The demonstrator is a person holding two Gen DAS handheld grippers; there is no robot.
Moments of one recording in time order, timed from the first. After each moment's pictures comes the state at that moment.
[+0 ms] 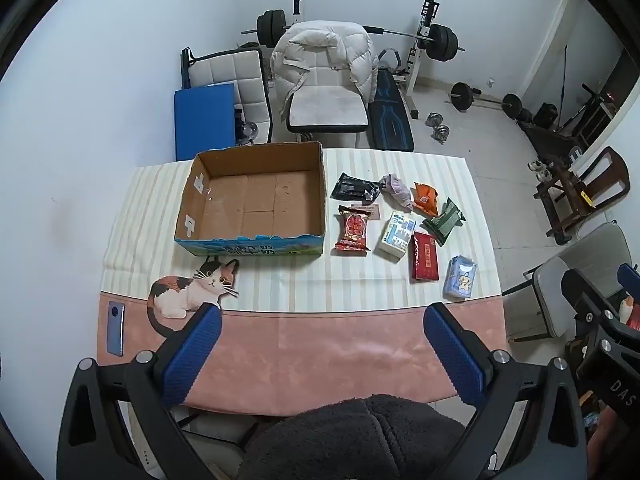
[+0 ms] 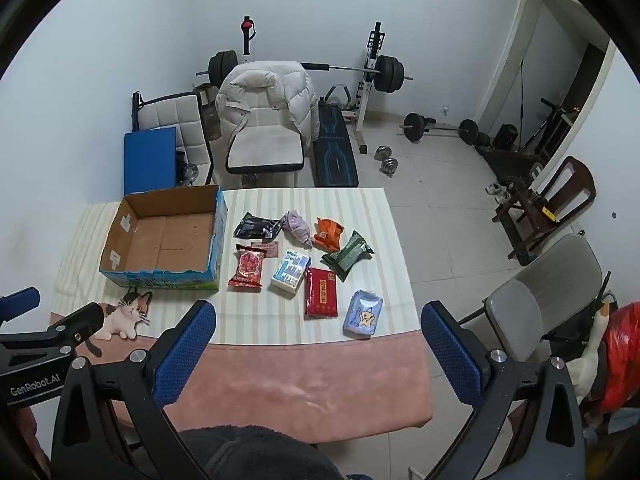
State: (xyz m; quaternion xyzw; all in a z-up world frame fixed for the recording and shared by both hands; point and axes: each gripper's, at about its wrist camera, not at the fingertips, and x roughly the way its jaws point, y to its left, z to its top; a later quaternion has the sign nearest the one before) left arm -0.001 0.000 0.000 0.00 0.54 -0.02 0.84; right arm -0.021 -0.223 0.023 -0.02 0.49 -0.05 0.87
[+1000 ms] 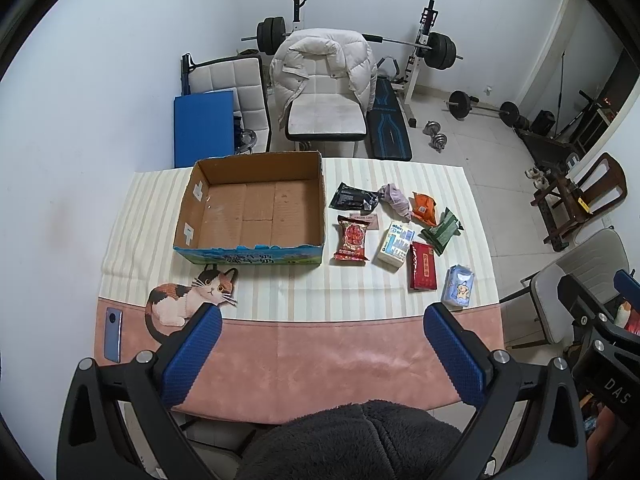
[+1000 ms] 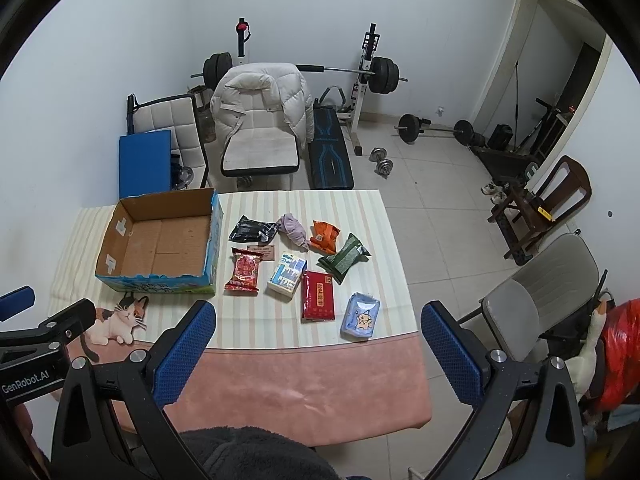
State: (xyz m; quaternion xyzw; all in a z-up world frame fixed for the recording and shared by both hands) left arm 0.005 -0.001 0.007 -0.01 0.54 -0.02 0.84; right arm -0.017 -0.220 0.024 -0.04 0.48 -0.06 0.88
